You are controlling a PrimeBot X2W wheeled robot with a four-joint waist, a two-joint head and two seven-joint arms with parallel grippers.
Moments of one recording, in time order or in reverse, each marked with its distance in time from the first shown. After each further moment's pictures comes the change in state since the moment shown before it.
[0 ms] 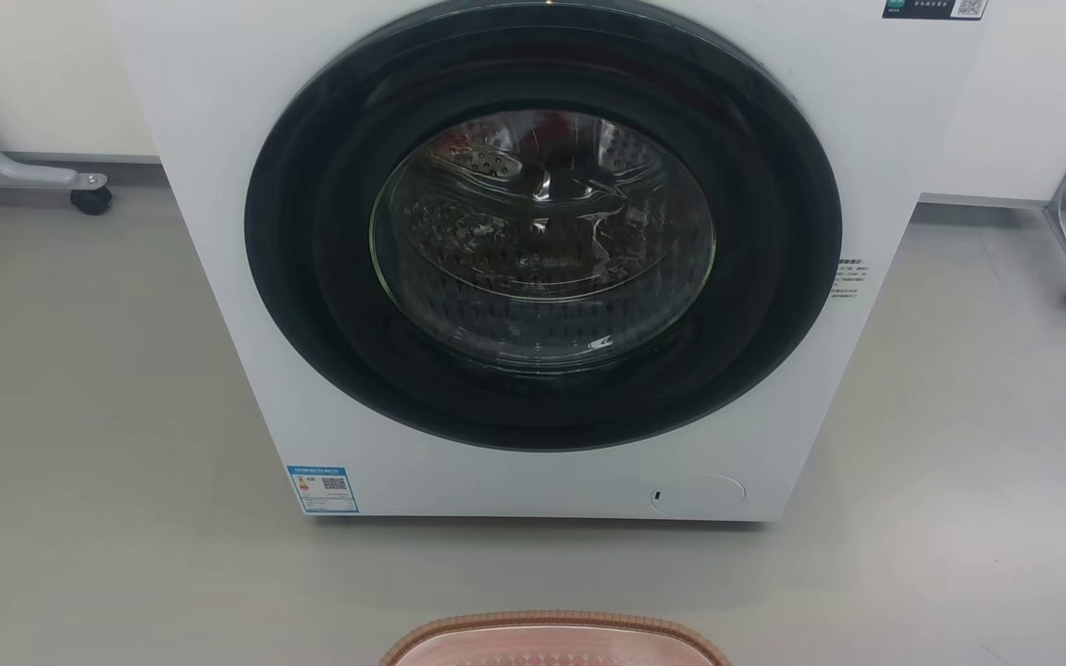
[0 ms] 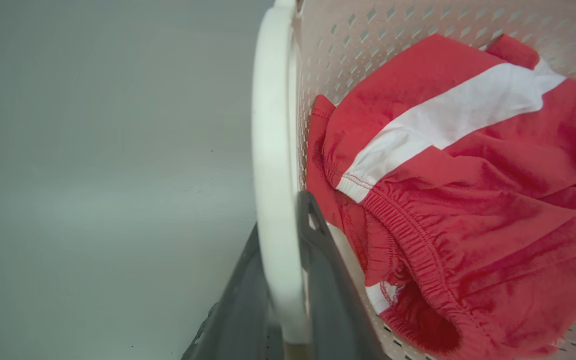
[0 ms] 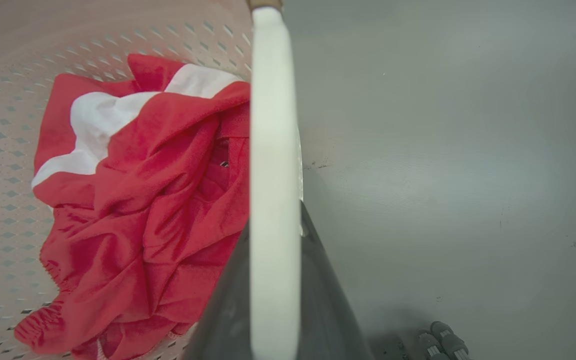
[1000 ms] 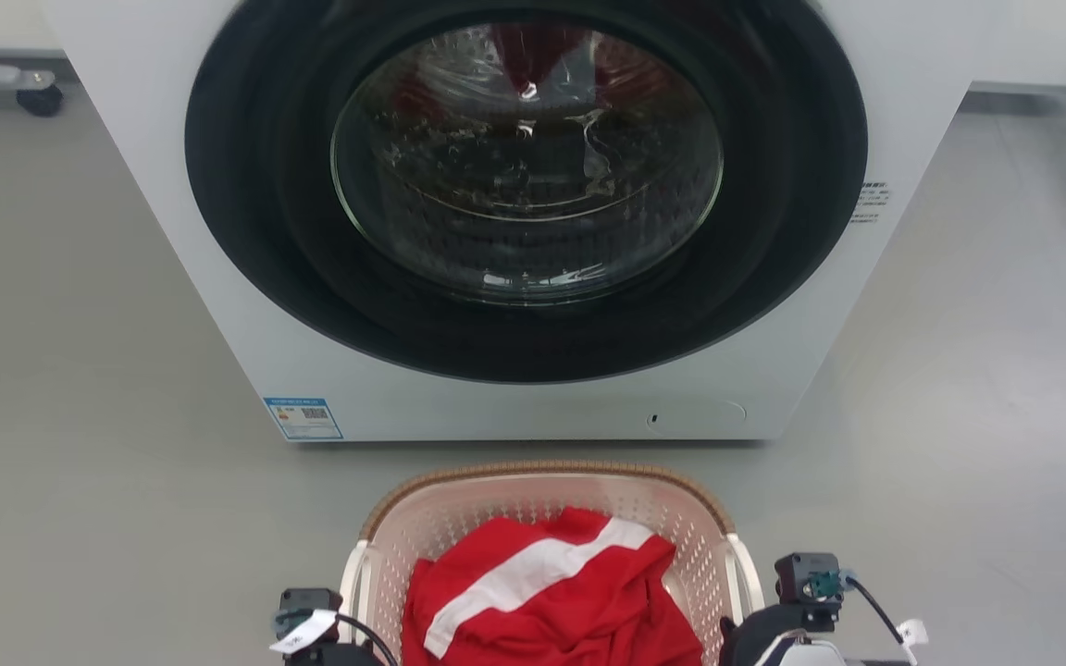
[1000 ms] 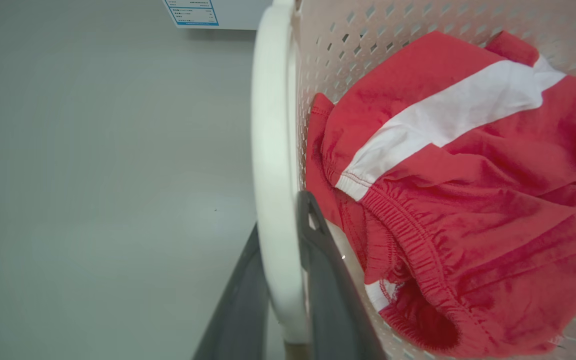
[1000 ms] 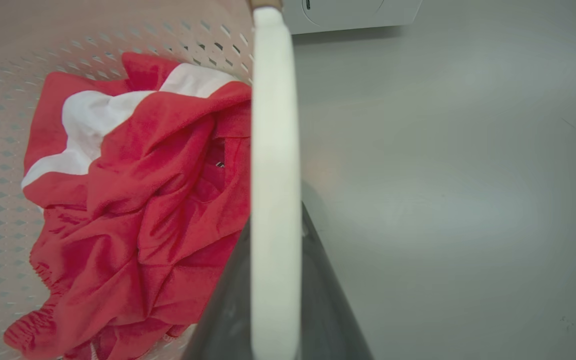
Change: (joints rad) left arm -0.153 0.002 0.016 -0.016 -0.019 0.018 -0.048; right arm -0.207 -0.003 0.054 0.036 0.020 0.000 -0.048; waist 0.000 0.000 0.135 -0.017
